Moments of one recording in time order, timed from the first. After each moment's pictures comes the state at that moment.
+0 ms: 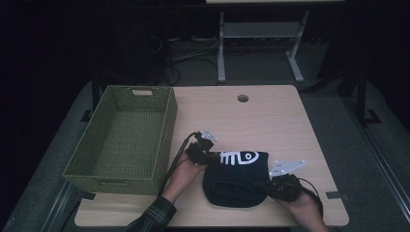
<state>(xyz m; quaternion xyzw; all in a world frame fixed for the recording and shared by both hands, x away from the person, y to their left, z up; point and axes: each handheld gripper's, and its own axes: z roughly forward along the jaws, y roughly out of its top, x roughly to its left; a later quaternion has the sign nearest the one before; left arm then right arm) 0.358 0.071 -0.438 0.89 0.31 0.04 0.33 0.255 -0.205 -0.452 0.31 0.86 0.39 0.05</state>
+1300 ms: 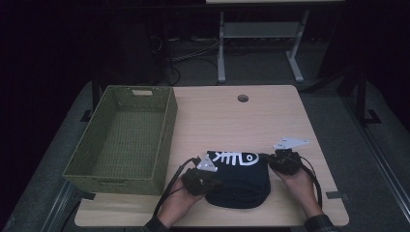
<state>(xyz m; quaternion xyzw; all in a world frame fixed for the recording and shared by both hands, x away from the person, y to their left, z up) 0.272 0.080 -0.433 0.90 0.26 0.02 0.35 0.319 -0.221 -0.448 0.39 0.82 0.40 0.14</state>
